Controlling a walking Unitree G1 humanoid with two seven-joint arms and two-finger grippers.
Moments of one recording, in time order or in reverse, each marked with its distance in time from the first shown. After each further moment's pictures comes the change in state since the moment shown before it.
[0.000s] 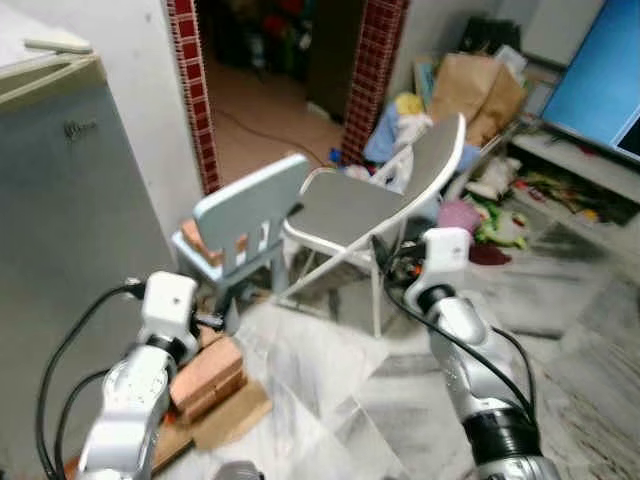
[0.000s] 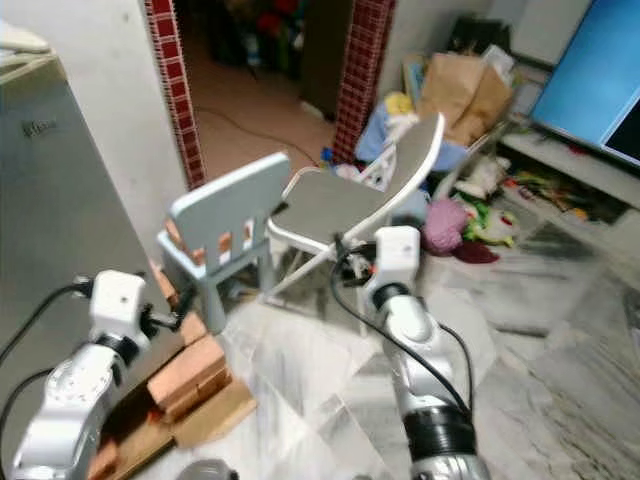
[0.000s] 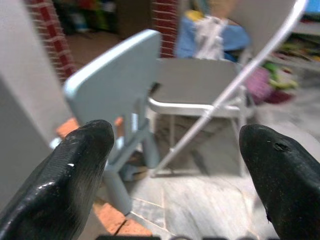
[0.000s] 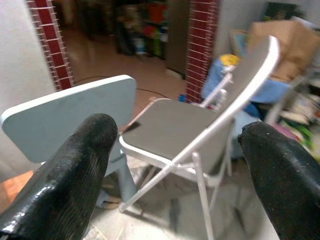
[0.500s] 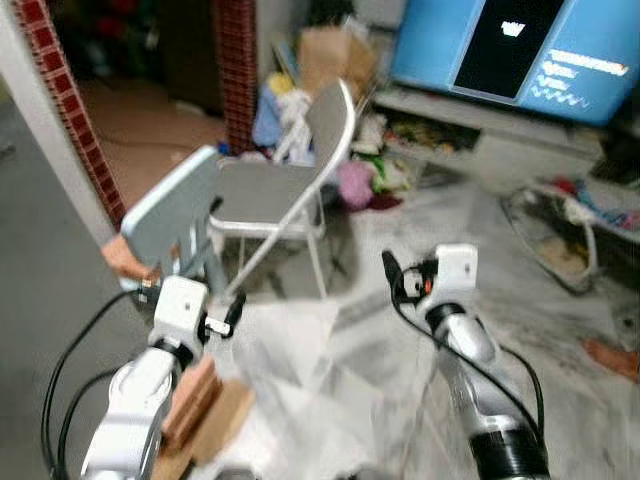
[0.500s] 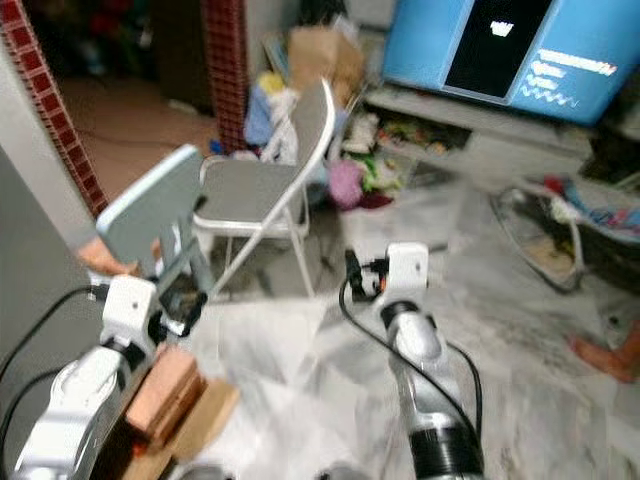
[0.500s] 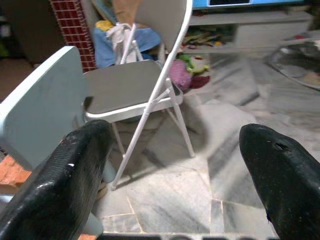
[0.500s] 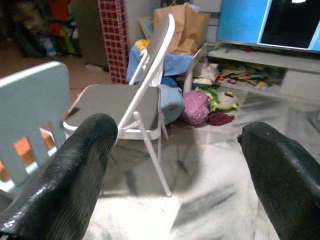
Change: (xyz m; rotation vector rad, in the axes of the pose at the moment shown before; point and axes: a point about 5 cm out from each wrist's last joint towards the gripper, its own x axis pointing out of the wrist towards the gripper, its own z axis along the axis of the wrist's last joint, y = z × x) left arm 0.000 -0.008 0.001 0.020 -0.008 -0.050; right arm -0.018 -0.008 -0.013 -0.013 0.031 -0.068
